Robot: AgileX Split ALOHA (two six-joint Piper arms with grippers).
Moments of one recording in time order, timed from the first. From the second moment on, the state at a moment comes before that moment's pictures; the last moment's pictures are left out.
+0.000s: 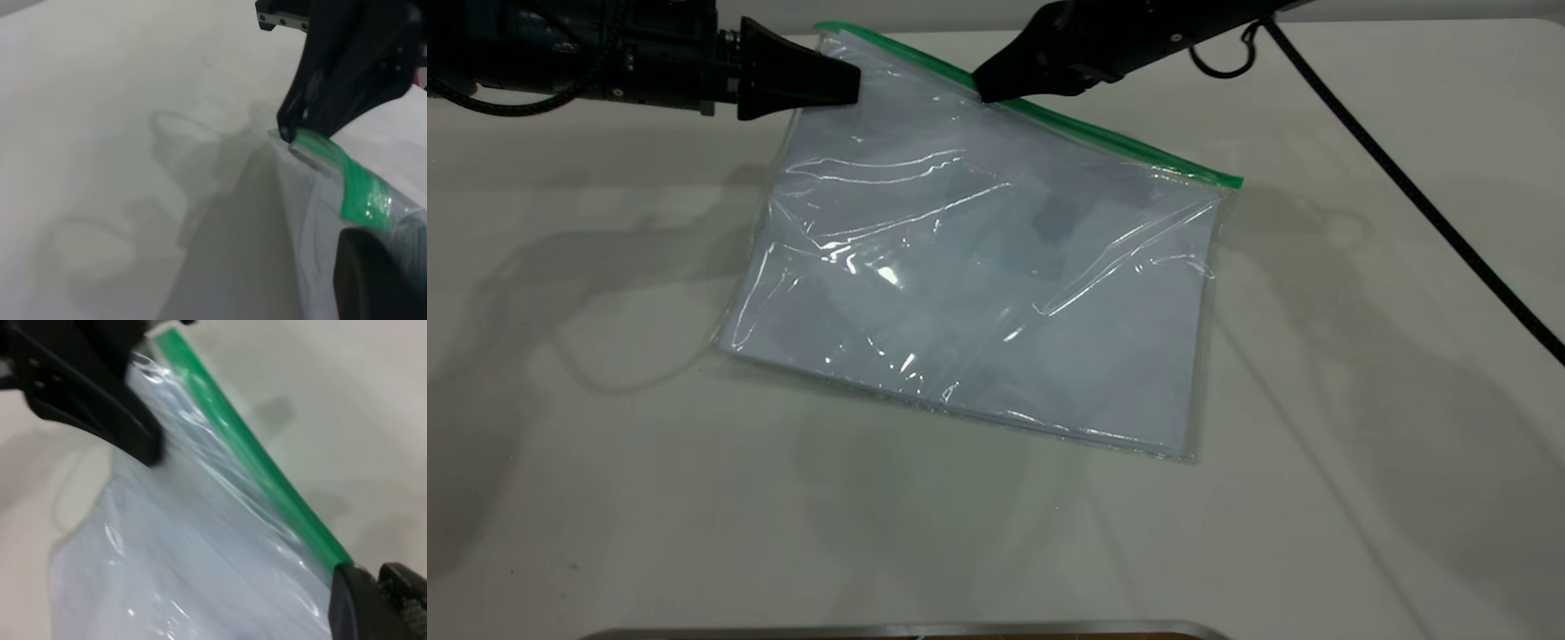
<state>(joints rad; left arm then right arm) 0.02 2.51 -1.45 -1.58 1.07 2.11 0.26 2.59 -1.77 1.47 0.79 -1.72</state>
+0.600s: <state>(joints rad) 0.03 2.51 -1.45 -1.61 1.08 2.11 0.21 2.59 -1.77 1.37 0.73 -1.72</state>
